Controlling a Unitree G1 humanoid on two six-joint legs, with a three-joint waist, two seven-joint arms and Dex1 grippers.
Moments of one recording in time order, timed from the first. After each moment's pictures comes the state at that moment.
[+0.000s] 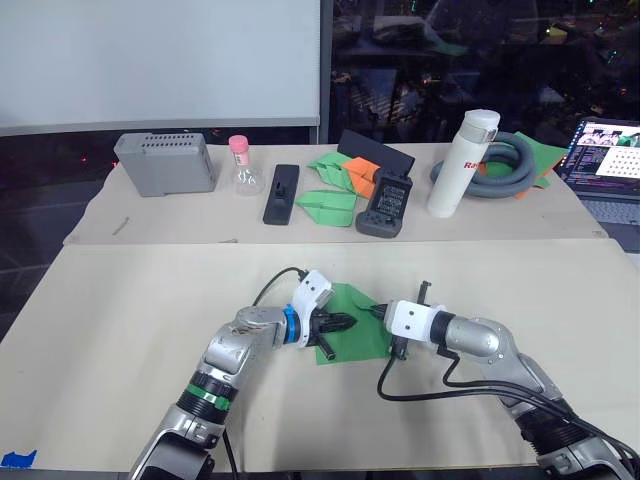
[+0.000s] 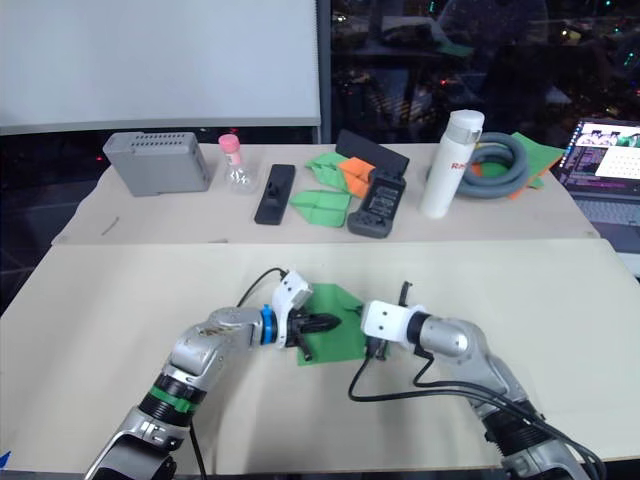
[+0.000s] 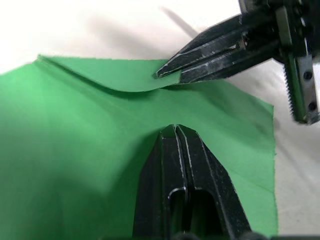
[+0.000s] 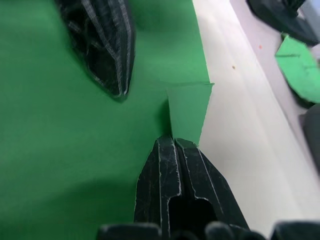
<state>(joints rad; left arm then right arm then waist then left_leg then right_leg) -0.47 0.25 -0.21 0.05 -0.32 0.75 -0.76 -0.30 -0.60 0.28 0.03 -0.25 -0.16 0.67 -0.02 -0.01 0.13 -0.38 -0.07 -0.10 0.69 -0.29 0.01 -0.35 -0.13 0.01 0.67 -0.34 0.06</state>
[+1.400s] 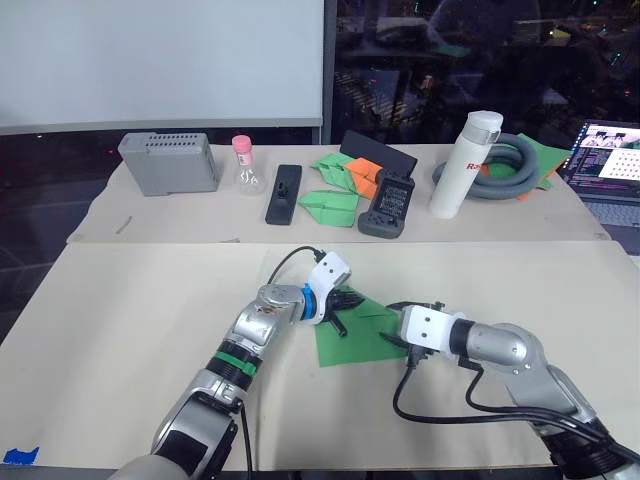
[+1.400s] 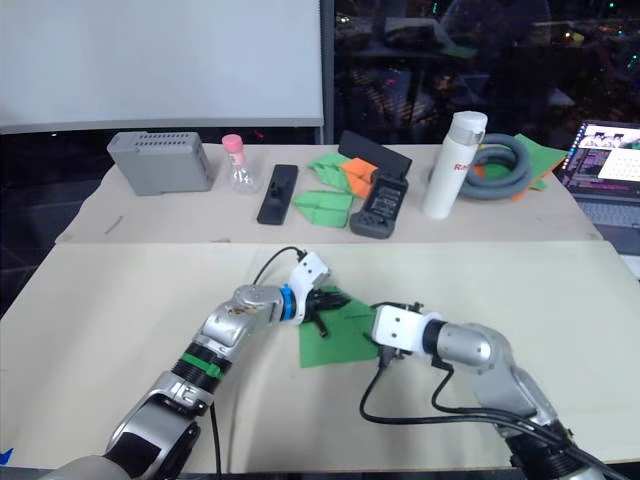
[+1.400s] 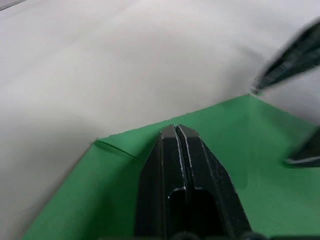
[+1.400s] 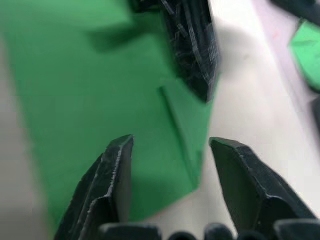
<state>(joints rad) -0.67 0.17 -0.30 0.37 -0.16 0.49 -0.76 -0.18 -0.68 0.19 -0.26 -0.13 0.13 0.83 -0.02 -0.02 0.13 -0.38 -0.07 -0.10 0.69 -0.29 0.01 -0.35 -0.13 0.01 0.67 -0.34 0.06</state>
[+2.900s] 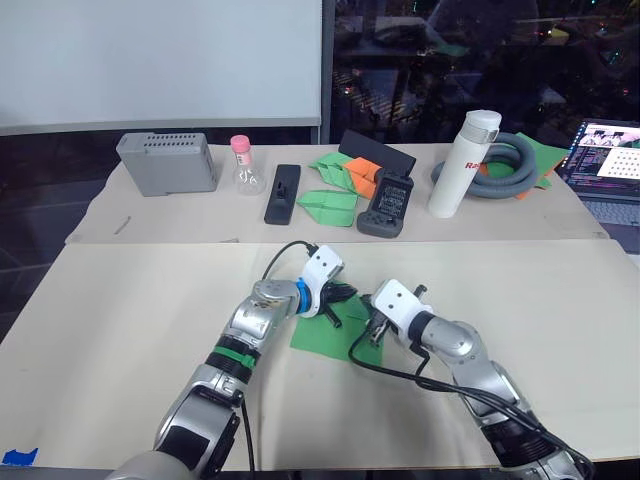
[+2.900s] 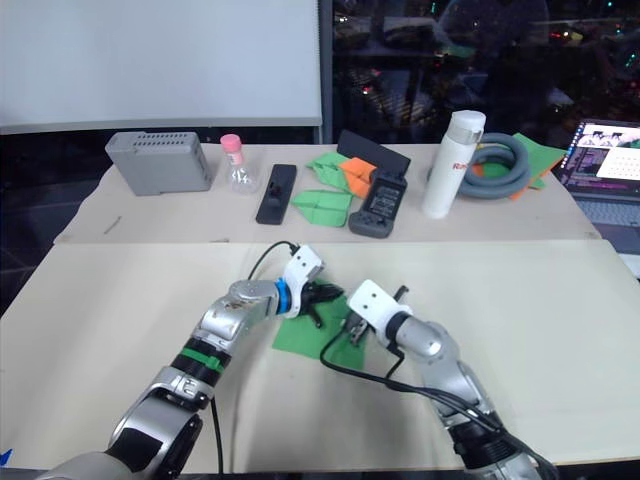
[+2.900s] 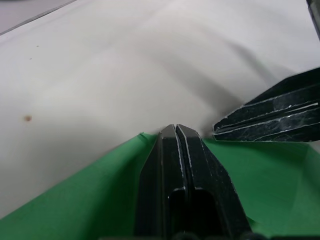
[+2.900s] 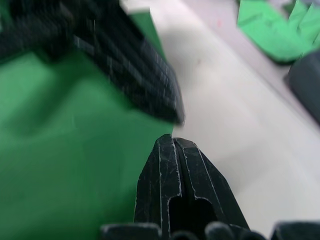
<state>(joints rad) -0.69 0.15 -0.26 0.43 -0.12 0.46 -0.76 -0.28 -0.40 0.26 -0.13 -0.17 0.25 0.52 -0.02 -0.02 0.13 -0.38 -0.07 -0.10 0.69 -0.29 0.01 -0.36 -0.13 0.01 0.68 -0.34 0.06</state>
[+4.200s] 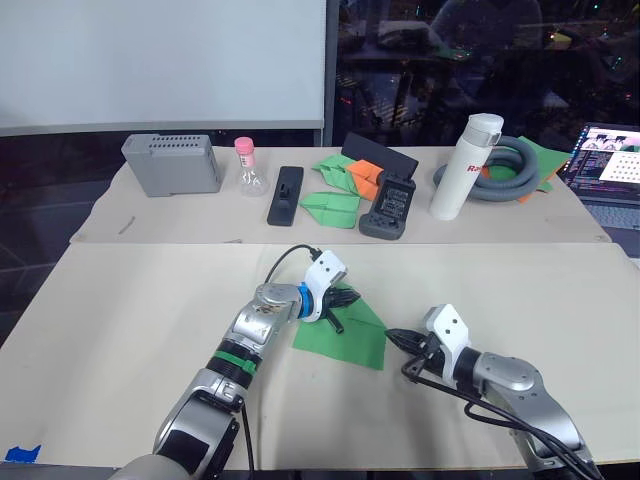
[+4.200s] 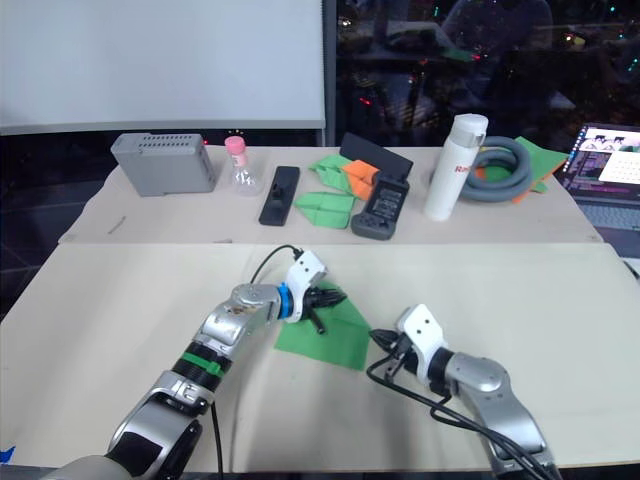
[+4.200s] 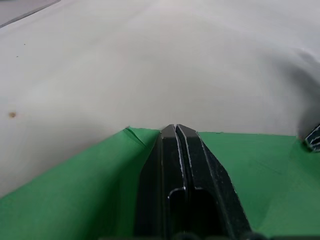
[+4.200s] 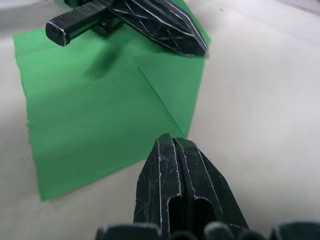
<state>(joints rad) -0.67 0.15 -0.28 0.41 -0.11 0.45 -0.76 0.01 -0.52 0.04 -0.26 0.23 0.37 0.72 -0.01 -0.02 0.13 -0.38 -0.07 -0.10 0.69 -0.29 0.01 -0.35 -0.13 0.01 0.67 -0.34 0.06</state>
